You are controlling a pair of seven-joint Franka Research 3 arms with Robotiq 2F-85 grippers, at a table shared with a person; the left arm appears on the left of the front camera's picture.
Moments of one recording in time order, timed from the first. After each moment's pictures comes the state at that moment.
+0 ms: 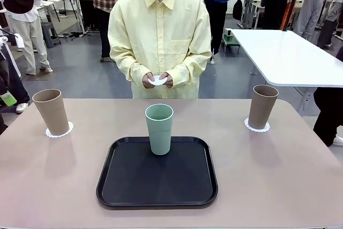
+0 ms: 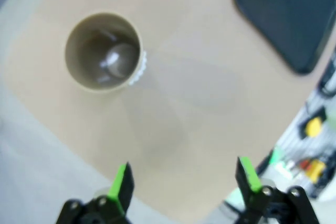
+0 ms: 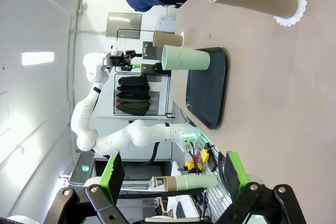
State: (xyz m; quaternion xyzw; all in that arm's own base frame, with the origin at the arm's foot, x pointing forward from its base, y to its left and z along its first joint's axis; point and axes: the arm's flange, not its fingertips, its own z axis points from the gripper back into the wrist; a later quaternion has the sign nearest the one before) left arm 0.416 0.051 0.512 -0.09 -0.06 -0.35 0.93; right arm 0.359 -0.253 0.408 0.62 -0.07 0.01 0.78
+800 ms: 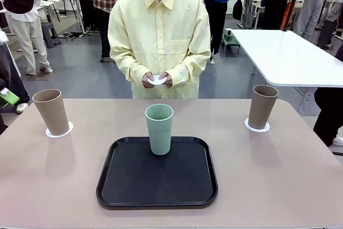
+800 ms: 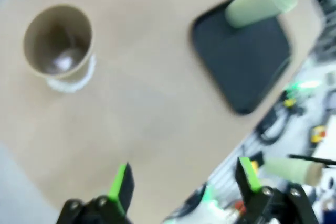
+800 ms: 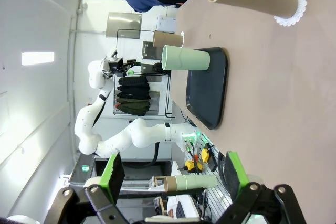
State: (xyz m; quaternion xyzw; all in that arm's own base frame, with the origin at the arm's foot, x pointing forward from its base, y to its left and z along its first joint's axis) left arm 0.372 0.076 0.508 -0.28 -0.12 -0.25 0.92; right arm 0.359 -0.253 0.408 0.62 -0.07 0.01 0.78
